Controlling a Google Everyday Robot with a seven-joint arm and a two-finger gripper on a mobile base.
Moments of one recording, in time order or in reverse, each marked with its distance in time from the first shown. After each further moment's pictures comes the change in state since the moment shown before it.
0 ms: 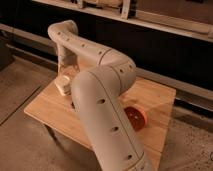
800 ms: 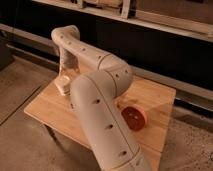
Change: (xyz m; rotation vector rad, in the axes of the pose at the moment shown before) arm 0.002 -0.004 0.029 -0.024 0.056 0.019
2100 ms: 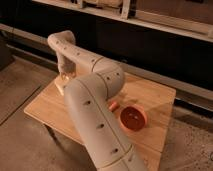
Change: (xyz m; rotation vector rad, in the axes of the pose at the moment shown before) arm 0.004 0.006 0.025 0.044 0.056 -0.002
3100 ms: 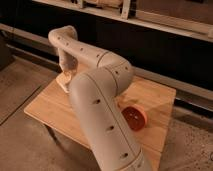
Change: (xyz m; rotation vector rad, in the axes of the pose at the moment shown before) arm 0.027 -0.024 -0.053 0.028 -0.087 0.137
